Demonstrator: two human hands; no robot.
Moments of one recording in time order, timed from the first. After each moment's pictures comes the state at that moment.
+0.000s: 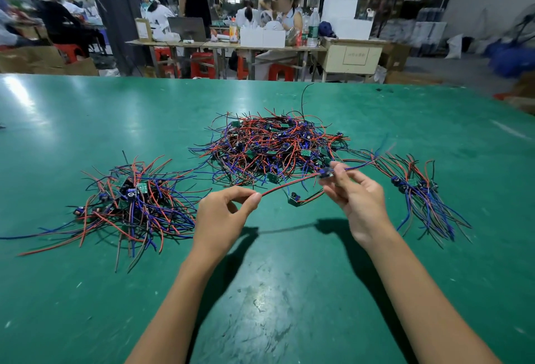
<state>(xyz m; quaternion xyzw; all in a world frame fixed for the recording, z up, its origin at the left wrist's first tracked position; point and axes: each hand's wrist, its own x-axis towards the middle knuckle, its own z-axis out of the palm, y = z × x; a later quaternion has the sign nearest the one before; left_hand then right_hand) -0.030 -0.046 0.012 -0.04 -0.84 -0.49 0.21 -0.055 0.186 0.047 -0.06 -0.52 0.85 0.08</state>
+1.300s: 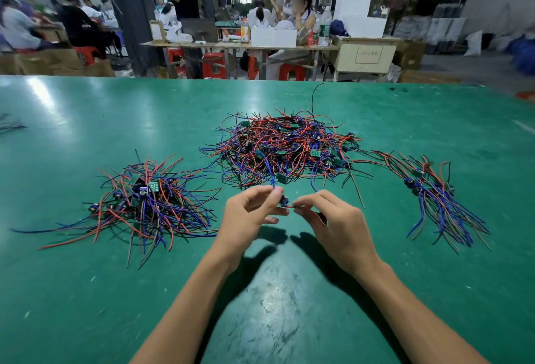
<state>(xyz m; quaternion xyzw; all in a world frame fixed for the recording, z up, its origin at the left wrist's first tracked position) -0.018 -0.018 0.022 -0.03 -0.67 -0.74 0.05 -0.032 0.167 0.008 0.26 -0.86 0.31 0.32</state>
